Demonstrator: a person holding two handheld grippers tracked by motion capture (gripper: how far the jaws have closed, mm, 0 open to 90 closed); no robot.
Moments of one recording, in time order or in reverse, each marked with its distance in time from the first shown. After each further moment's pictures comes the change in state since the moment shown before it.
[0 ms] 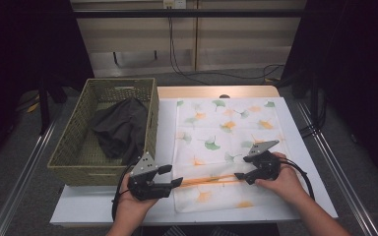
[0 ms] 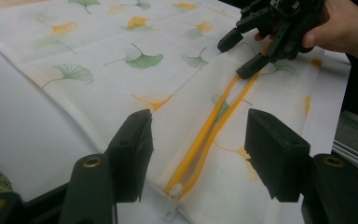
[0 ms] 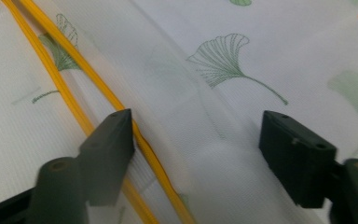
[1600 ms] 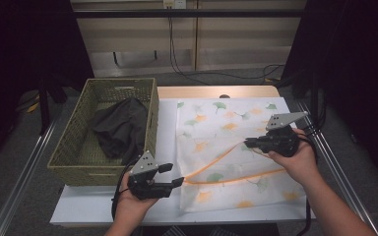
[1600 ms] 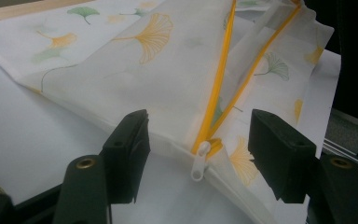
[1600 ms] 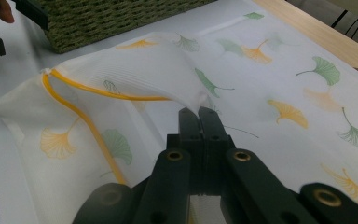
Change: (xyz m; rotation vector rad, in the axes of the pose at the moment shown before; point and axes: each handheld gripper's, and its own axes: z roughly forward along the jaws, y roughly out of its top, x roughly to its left) left arm -0.002 0.008 -0.003 -0.013 -0.022 0.006; right arm -0.011 0.065 -0.090 -0.194 0.028 -0.027
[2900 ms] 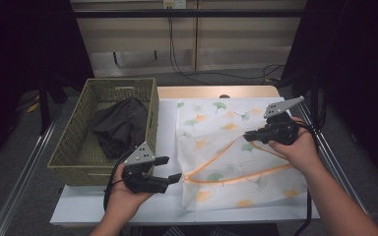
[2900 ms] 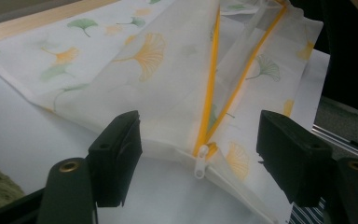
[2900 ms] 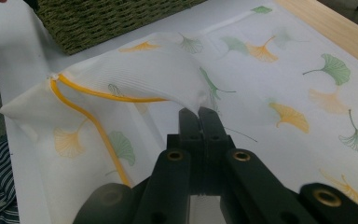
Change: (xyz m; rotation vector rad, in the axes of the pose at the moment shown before) left arm 0.005 0.032 -0.020 0.044 -0.016 0.046; right arm -0.017 0.022 0.000 0.066 0.064 0.016
